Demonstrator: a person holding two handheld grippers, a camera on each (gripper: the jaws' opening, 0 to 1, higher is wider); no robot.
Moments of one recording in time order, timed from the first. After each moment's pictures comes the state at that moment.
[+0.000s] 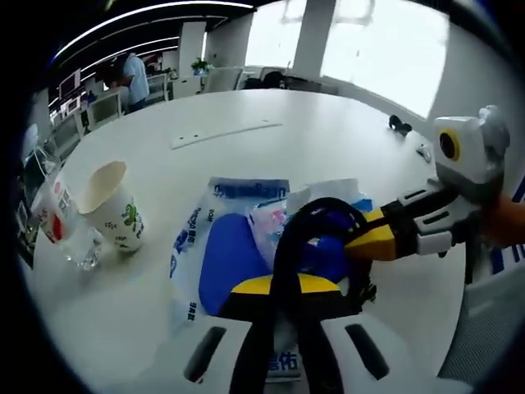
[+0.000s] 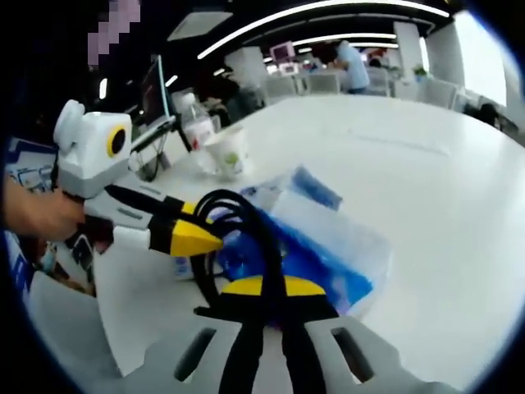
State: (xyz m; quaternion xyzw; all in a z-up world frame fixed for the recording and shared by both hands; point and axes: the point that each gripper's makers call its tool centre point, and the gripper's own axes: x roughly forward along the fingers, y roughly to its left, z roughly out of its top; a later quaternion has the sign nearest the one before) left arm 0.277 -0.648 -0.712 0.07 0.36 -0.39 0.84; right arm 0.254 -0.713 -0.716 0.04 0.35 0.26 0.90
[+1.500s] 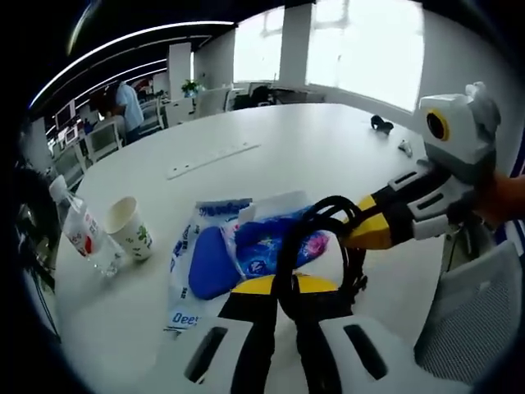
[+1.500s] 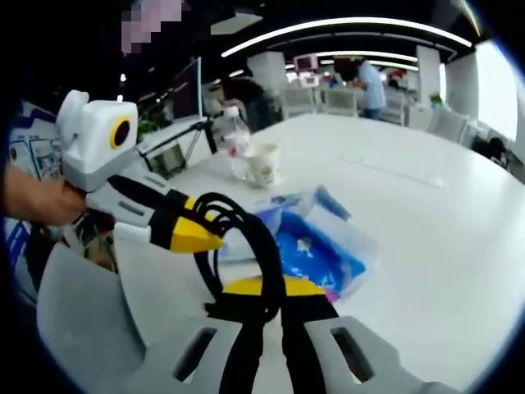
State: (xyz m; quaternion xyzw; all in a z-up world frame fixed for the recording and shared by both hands) left arm 0.213 -0.653 -0.659 0.11 0.31 -0.40 0.85; right arm 0.196 -0.715 -0.663 -0.01 0.32 0.29 0.90
